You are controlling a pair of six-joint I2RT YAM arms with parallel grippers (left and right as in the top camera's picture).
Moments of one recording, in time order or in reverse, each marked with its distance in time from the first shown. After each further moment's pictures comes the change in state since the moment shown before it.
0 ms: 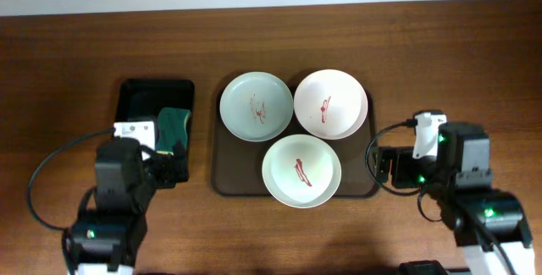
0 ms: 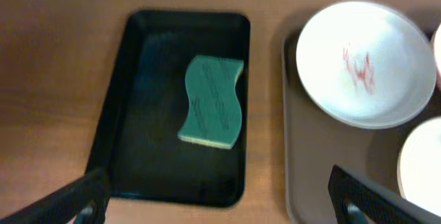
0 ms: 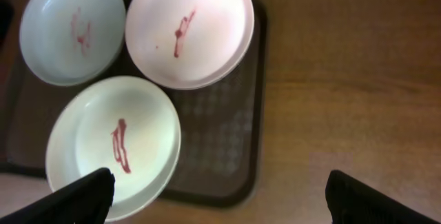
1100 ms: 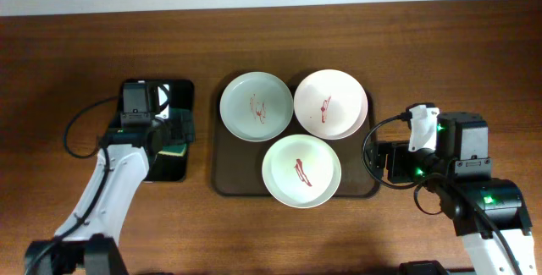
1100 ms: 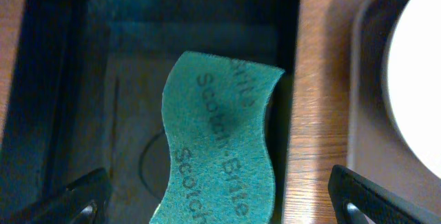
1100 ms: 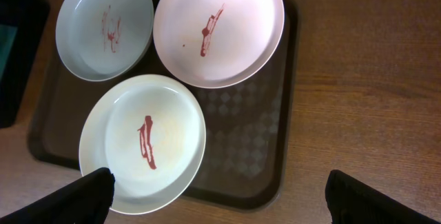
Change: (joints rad) left arm 0.068 0.666 0.110 0.278 0.035 0.024; right arm 0.000 0.044 0.025 -0.003 -0.086 0.003
